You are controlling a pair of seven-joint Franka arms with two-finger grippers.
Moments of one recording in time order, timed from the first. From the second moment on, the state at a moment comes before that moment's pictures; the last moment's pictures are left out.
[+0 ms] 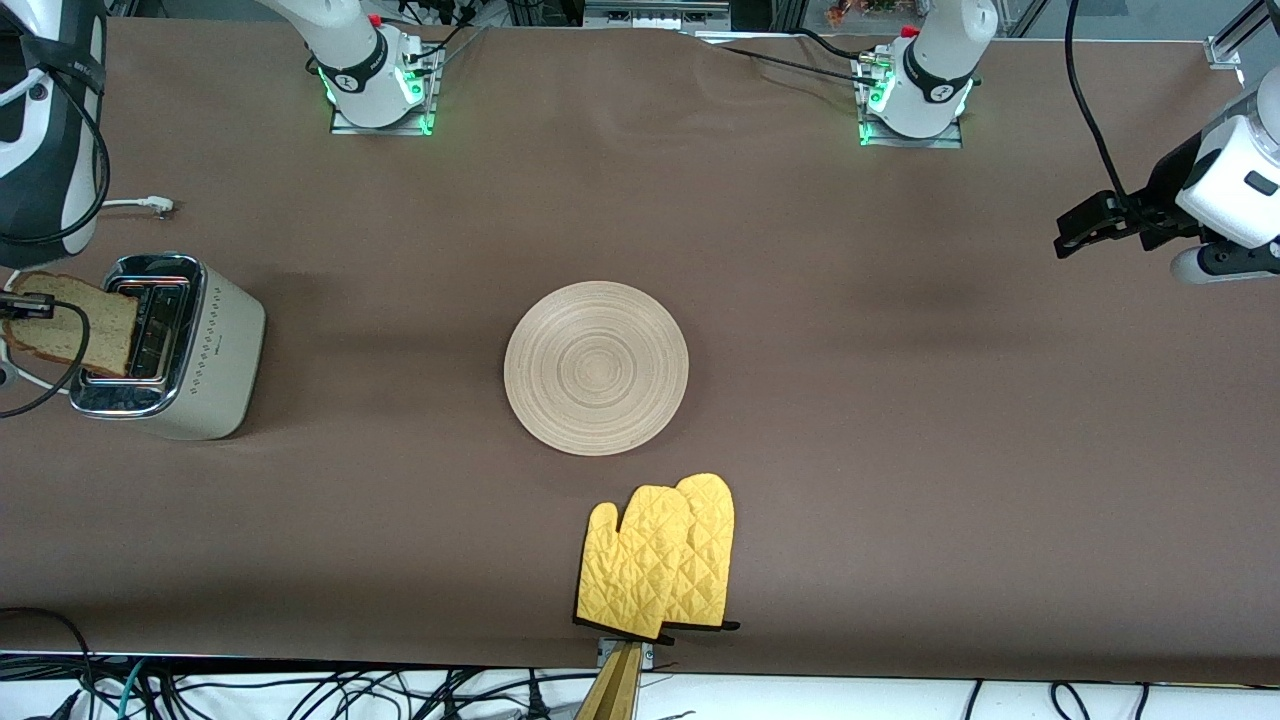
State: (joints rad) left arm 0.00 0.02 -0.06 -1.57 -0.01 1.51 -0.19; right arm 0.34 0.38 -0.60 -1.48 -0.31 1.67 -0.22
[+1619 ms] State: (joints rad) left arm 0.00 0.02 -0.06 -1.57 -0.01 1.51 -0.19; right arm 0.29 0.44 -0.60 -1.48 -0.31 1.69 -0.26
